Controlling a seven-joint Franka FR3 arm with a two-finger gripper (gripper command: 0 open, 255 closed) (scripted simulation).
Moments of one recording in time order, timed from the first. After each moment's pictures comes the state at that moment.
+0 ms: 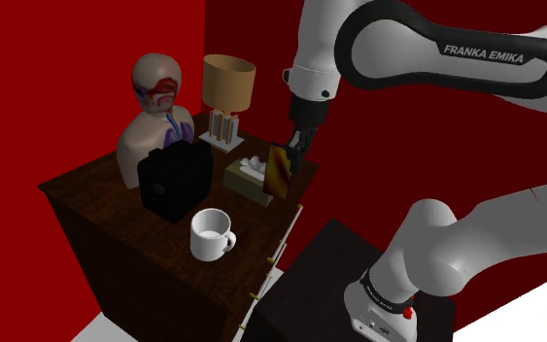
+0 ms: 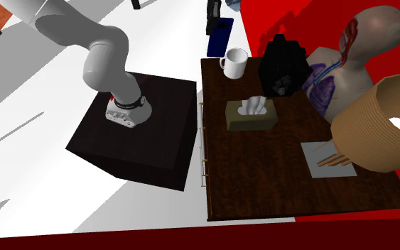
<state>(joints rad) 0.18 -0.57 0.13 -2.28 0.08 1.59 0.08</state>
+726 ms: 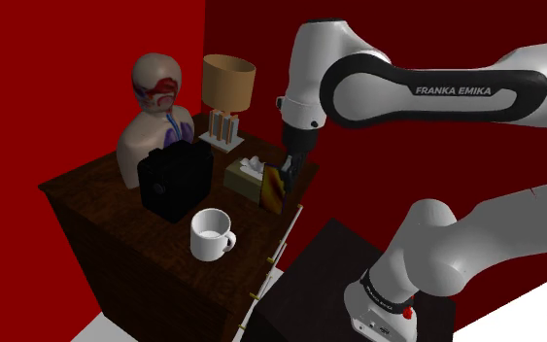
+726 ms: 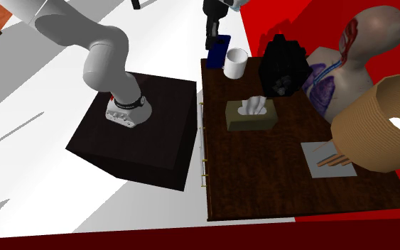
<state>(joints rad) 0.19 -0.57 0.14 -2.42 0.09 1.74 0.08</state>
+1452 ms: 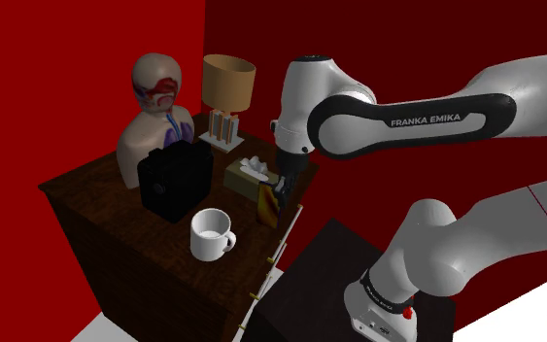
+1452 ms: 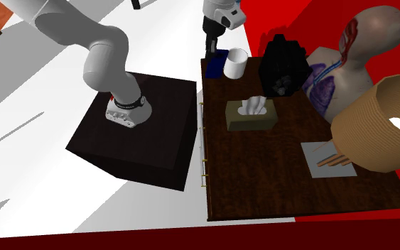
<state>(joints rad) 0.19 -0.54 0.15 -2.55 0.10 1.90 0.07</state>
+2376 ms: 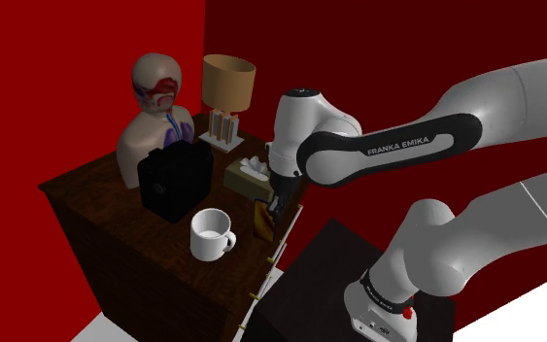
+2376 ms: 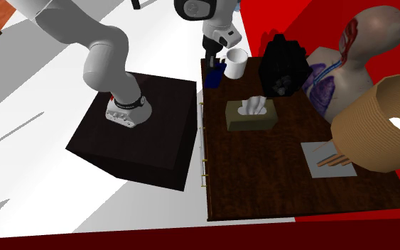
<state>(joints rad) 0.19 -0.47 0.17 -2.66 0.10 2.08 0.07</state>
